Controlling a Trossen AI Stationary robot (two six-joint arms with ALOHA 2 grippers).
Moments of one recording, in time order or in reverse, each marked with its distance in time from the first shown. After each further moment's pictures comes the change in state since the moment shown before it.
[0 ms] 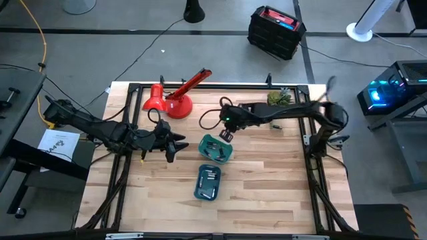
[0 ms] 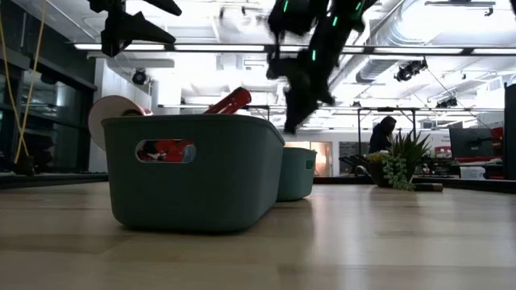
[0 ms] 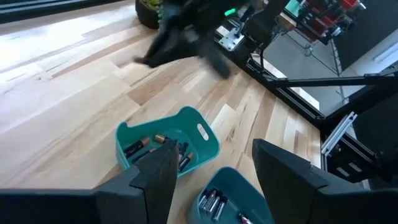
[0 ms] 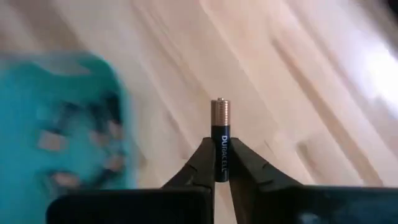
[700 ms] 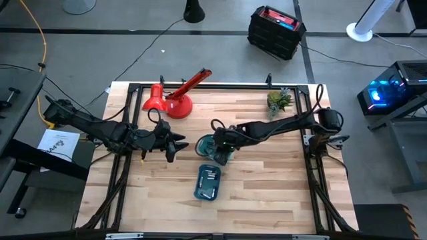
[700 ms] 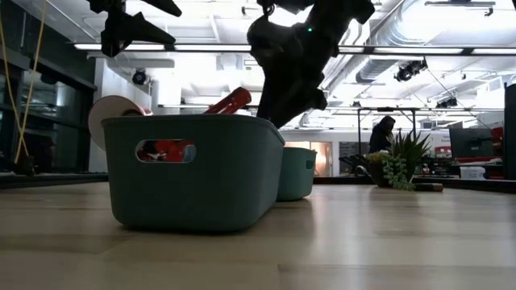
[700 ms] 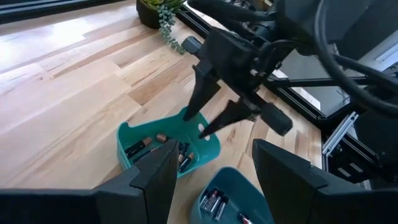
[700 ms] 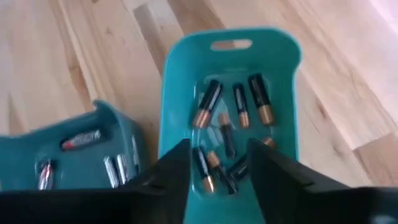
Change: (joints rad) left arm 0.000 0.000 0.000 -0.003 -0.001 -0.001; right arm 0.204 0.055 0.001 0.138 -0.111 0.179
